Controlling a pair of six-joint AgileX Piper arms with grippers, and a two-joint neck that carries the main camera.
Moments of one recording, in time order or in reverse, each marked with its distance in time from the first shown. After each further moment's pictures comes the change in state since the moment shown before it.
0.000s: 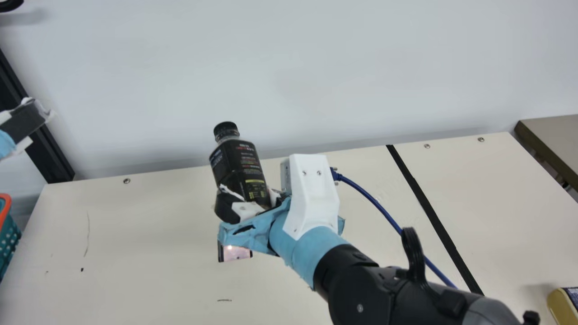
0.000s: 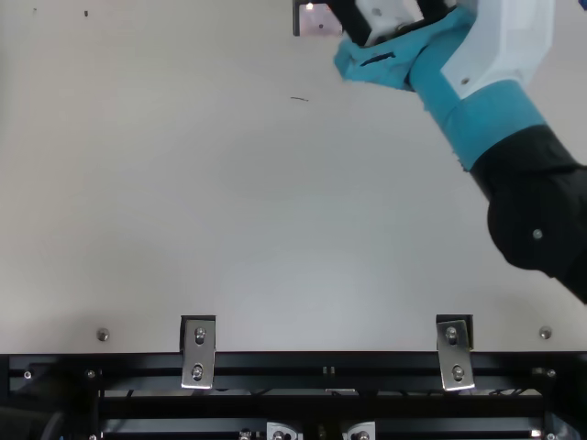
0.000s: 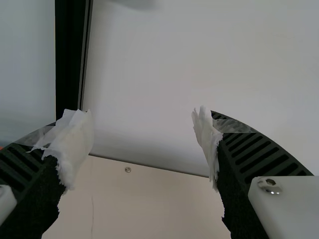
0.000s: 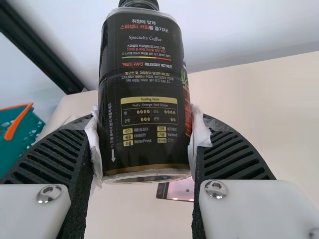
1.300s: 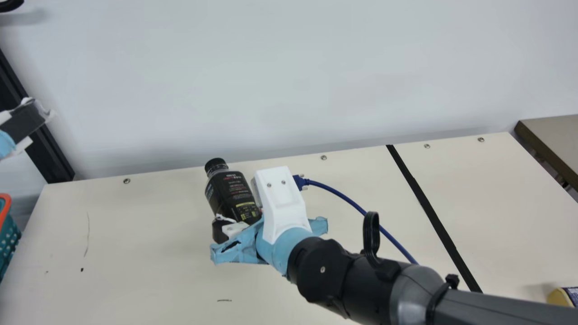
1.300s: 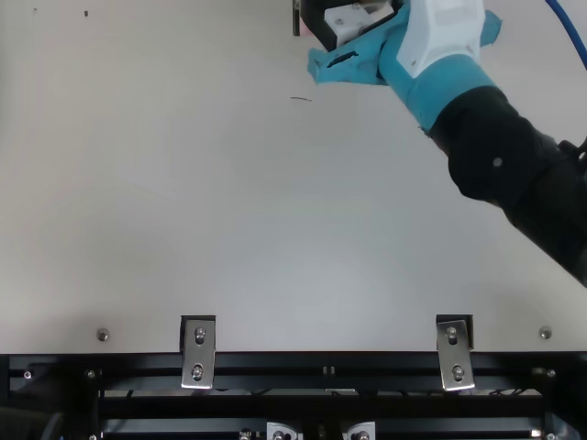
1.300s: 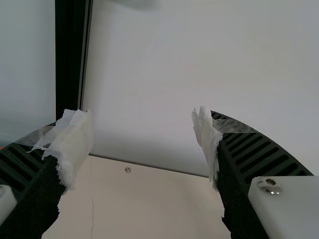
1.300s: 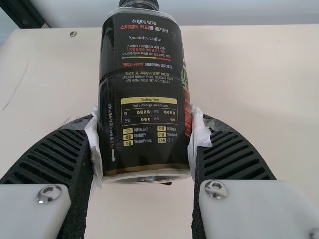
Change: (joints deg) left arm 0.0 0.0 0.0 0.0 0.0 0.0; right arm -1.6 9.9 -6.6 18.4 6.8 -28.6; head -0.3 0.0
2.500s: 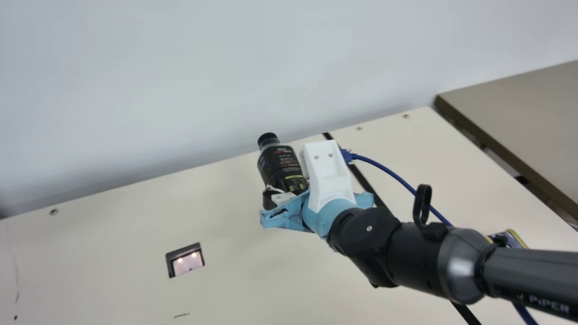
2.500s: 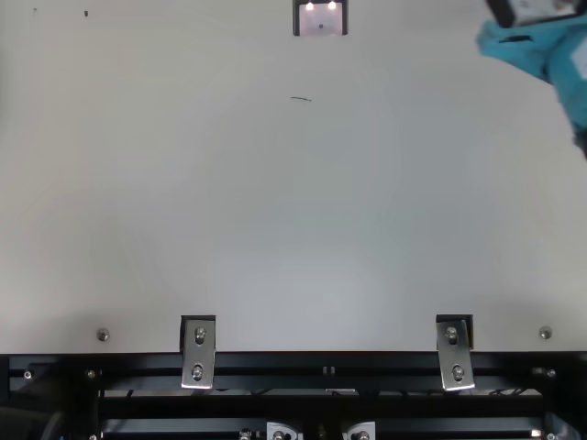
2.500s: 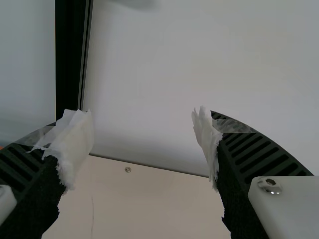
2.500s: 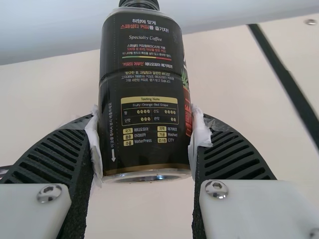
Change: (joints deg) left arm 0.0 0.0 0.0 0.0 0.0 0.0; right arm -16.9 -12.9 14.0 13.0 -7.2 -14.6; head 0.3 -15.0
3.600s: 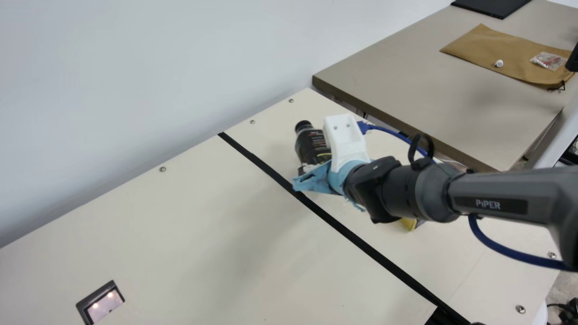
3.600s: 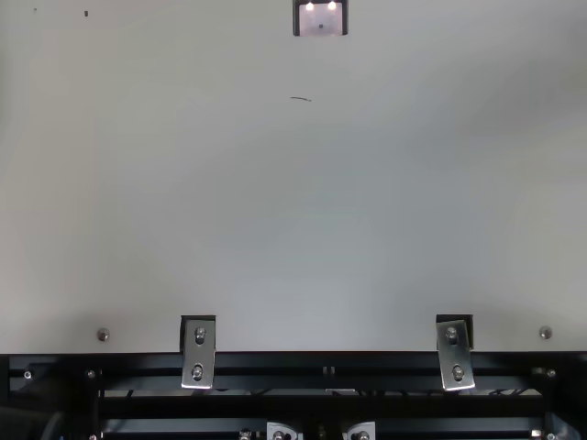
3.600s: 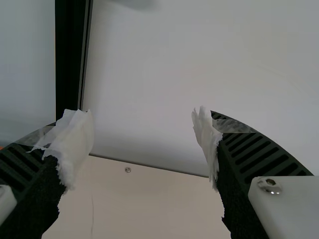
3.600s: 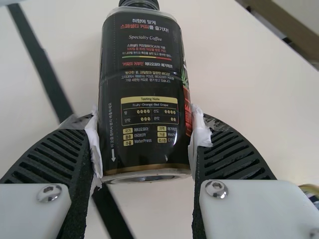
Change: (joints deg) left arm 0.0 0.0 0.0 0.0 0.0 0.0; right arm -35.5 -5.9 9.2 0.4 3.4 -14.0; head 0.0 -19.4
